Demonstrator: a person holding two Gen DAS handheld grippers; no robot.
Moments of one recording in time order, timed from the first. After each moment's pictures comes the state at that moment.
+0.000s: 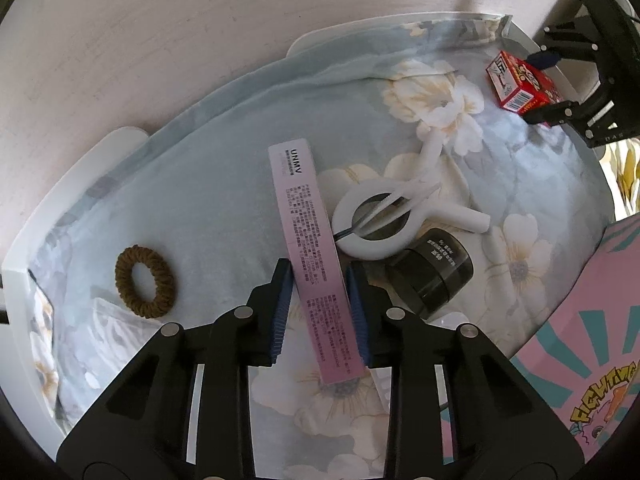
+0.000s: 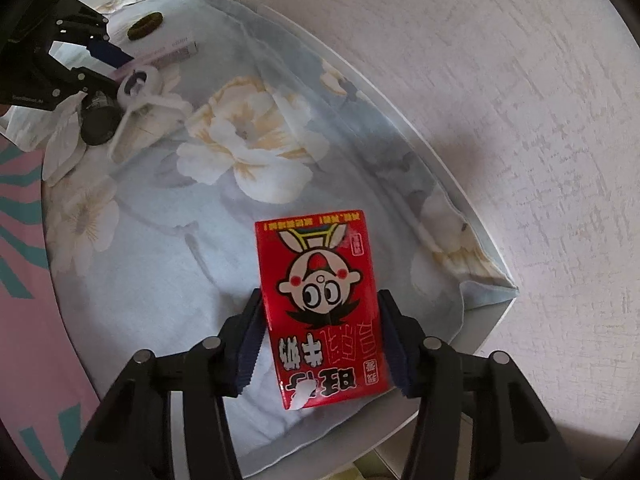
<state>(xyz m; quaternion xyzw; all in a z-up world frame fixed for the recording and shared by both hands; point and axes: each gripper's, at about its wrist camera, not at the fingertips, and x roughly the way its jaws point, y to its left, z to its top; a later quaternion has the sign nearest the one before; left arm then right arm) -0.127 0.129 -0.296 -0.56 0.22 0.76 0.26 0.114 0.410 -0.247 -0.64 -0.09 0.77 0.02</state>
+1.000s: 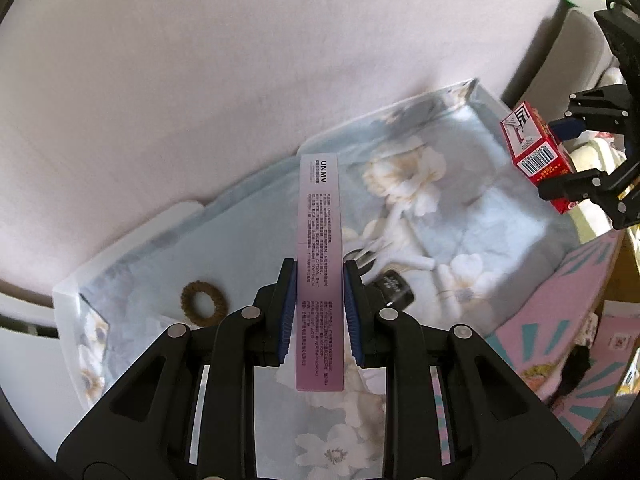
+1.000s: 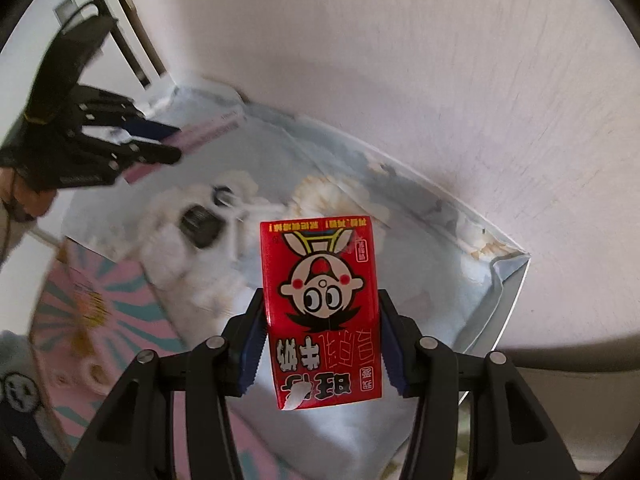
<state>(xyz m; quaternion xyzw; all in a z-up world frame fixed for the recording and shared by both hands) -0.109 0.130 -0.209 -0.49 0.22 0.80 0.27 0.134 0.357 -0.153 -0.55 0.08 0.83 0.06</state>
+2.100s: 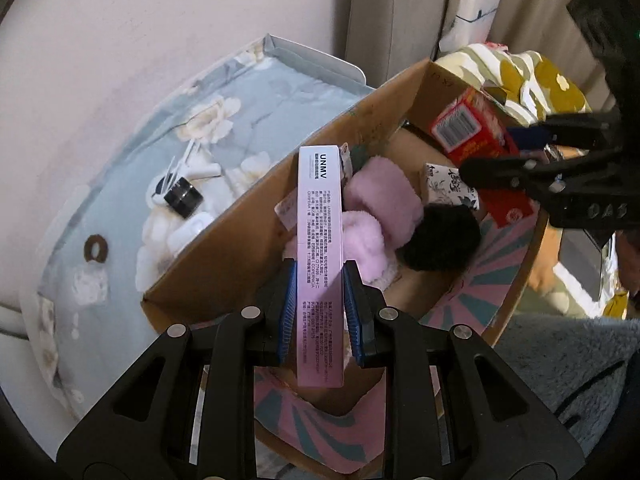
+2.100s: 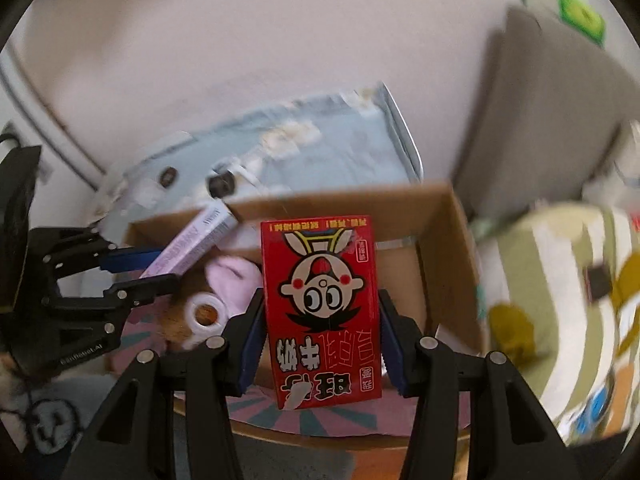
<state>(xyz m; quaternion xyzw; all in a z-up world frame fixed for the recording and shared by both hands) 0.093 0.145 -0.201 -0.46 0.29 0.73 0.42 0.298 0.180 -0.150 -0.45 0.28 0.77 0.36</state>
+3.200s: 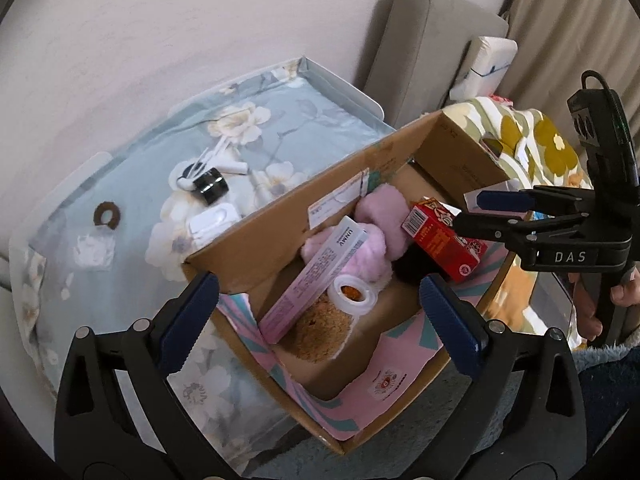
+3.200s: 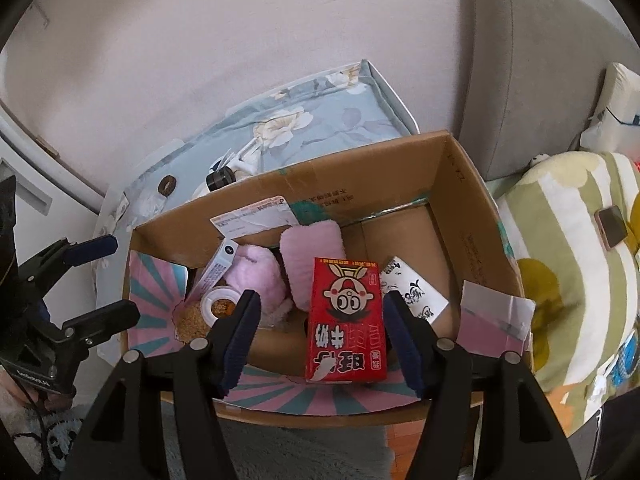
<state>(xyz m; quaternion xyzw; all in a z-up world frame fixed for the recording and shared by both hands) 0.077 0.100 -0.174 -0.47 0.19 0.76 0.41 0.305 0.170 -0.149 -0.44 0.32 0.75 0.38</state>
